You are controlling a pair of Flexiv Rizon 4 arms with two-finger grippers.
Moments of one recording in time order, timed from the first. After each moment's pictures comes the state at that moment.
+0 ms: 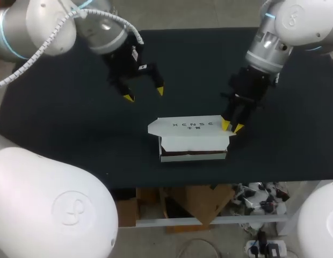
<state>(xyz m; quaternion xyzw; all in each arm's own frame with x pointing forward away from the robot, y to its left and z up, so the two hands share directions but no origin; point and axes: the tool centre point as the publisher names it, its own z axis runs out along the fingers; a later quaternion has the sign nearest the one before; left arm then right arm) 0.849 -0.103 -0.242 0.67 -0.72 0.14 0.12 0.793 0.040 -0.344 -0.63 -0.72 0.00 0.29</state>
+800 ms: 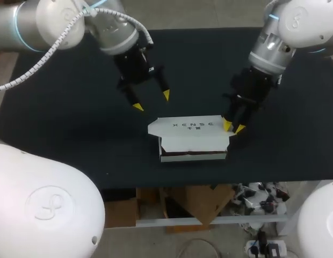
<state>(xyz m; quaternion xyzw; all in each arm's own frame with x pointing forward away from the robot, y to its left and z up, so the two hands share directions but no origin) 0.838 -0.124 -0.265 0.76 -0.62 0.08 0.18 0.791 0.036 -0.345 -0.64 -0.72 -0.01 0.29</state>
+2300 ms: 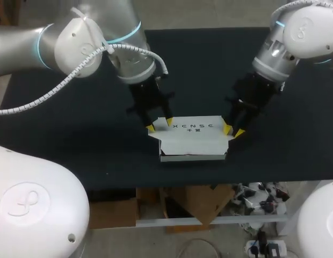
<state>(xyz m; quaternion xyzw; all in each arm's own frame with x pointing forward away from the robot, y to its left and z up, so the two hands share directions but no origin) 0.803 -0.143 -0.326 0.77 -0.62 0.05 0.14 0.783 0.037 -0.353 -0.65 -0.70 -0.03 0.29</state>
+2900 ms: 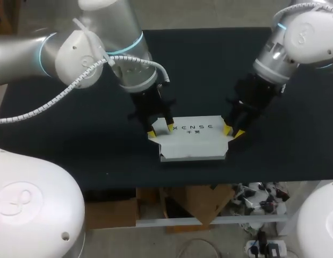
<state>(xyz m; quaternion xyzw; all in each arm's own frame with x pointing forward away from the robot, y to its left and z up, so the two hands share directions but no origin) 0.796 -0.146 -0.341 0.77 -0.62 0.06 0.13 0.784 0.038 -0.357 -0.66 -0.70 -0.05 0.28</state>
